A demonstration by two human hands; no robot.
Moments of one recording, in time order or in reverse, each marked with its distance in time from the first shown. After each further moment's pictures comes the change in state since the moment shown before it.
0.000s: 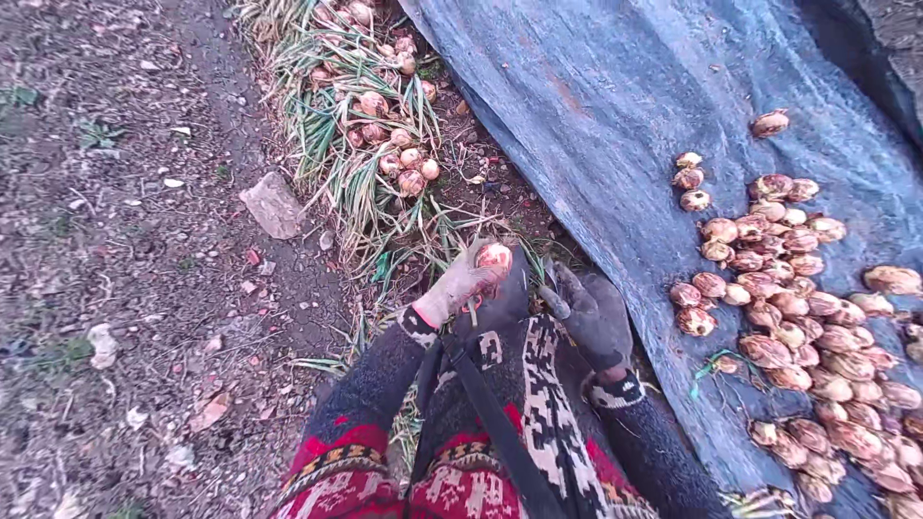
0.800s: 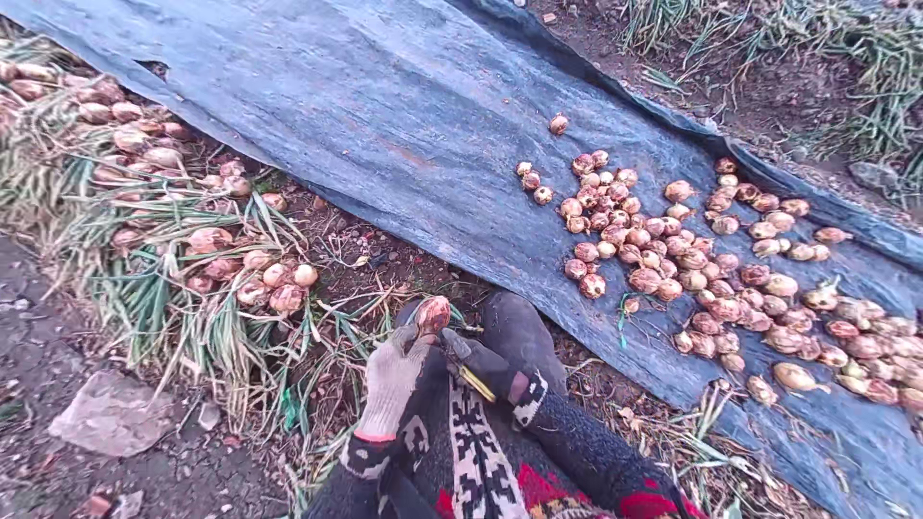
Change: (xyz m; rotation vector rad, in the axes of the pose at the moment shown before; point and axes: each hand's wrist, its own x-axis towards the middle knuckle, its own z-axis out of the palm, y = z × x) left_hand 0.005 -0.008 0.082 0.949 0.222 0.115; right_hand -0.009 0.032 -0.006 0.364 -0.192 0.348
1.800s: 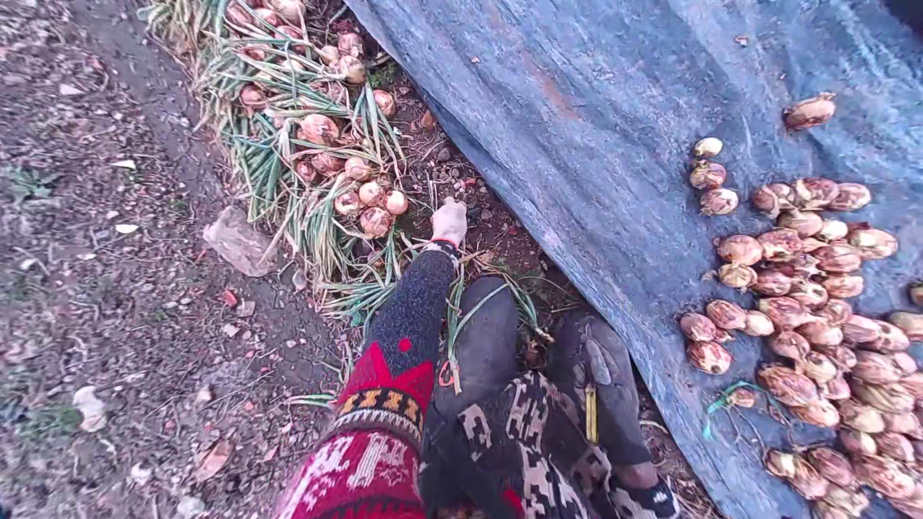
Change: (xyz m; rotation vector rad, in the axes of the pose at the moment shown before) left_hand 0.342 -0.161 0.038 0.560 -0.188 -0.333; right_hand 0.029 -0.009 -0.060 0.017 0.520 -0.005
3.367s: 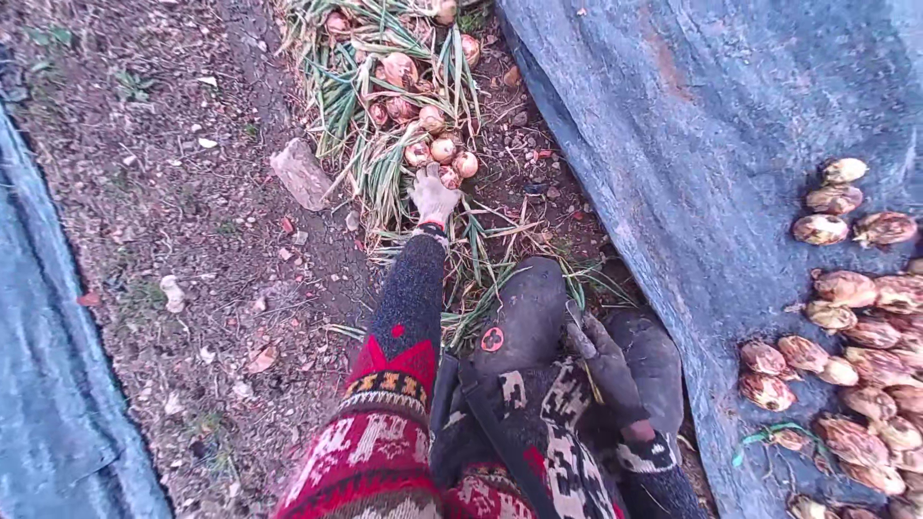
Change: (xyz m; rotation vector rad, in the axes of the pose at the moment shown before) left_hand -0.136 -0.113 -0.068 -0.266 0.841 -0.209; right_hand 0.021 0.010 0.083 -0.477 -0.287 0.063
